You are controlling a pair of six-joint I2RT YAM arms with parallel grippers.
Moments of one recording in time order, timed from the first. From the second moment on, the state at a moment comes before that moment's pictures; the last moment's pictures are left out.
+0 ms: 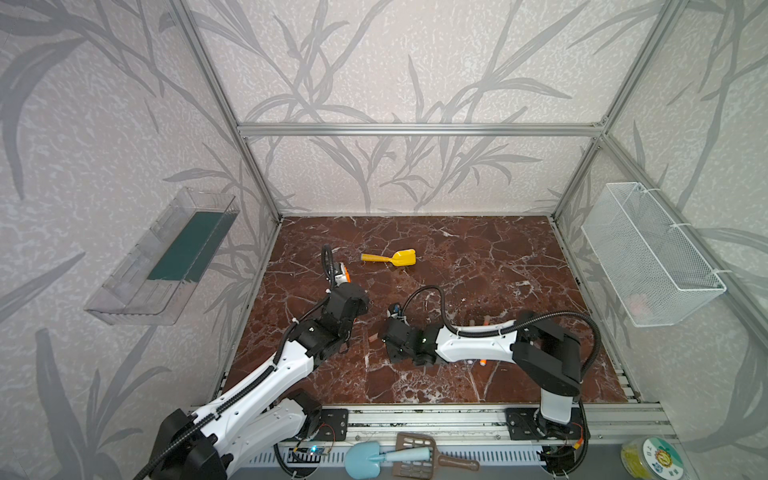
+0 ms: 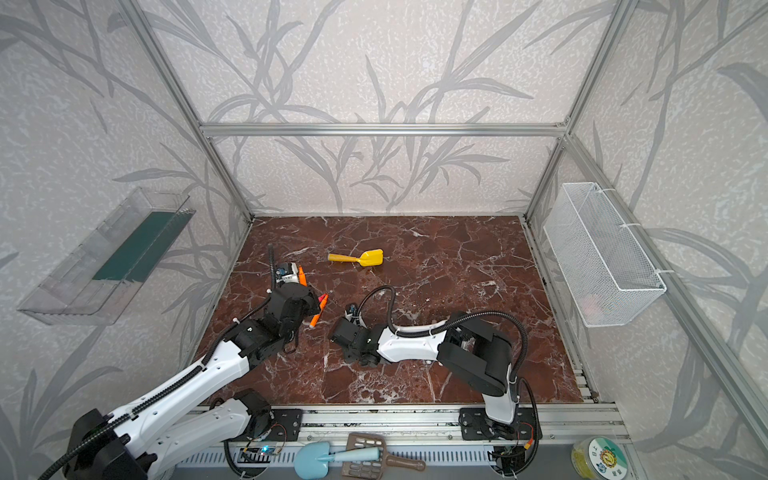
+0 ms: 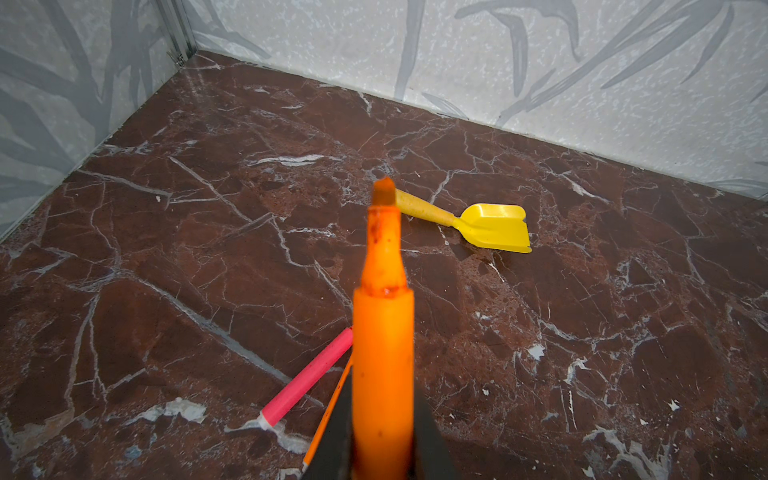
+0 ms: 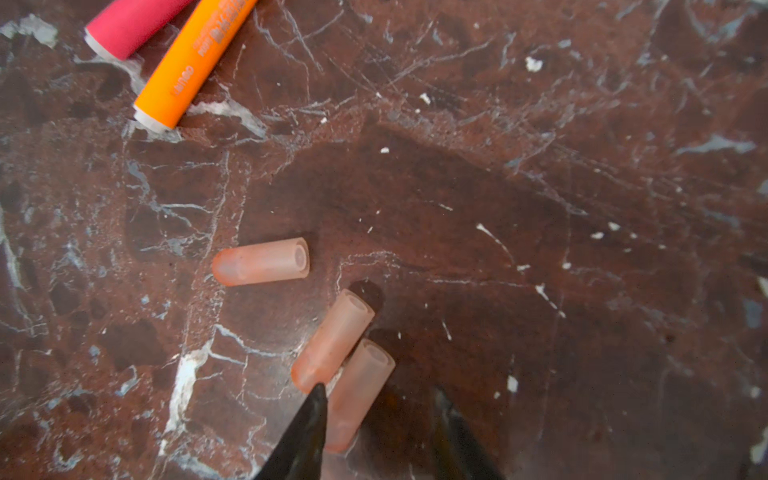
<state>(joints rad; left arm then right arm) -0.59 0.96 0.64 -0.30 -0.54 -0.58 1.18 1.91 1.15 -0.29 0.24 0.77</state>
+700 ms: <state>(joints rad) -0.59 0.94 0.64 -0.29 -0.52 -0.58 1.19 1.99 1.24 -0.35 0.31 0.77</state>
